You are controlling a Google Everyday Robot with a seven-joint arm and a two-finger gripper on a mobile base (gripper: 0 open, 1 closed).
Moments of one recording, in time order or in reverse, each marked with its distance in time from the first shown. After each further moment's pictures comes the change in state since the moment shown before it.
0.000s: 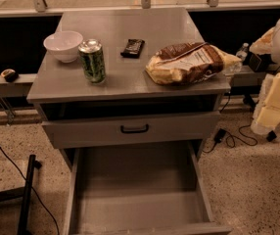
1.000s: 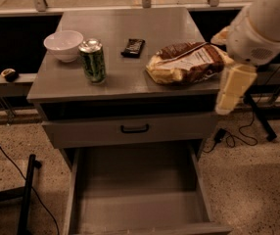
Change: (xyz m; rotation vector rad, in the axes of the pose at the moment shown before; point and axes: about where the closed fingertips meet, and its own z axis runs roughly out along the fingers) arm -0.042 -0.058 0.057 0.073 -0.064 -0.175
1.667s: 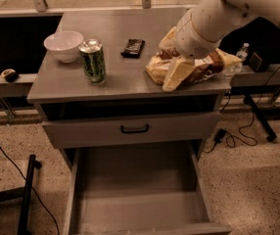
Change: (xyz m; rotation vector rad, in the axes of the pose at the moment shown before) arm -0.100 -0.057 0.074 0.051 -0.226 -0.161
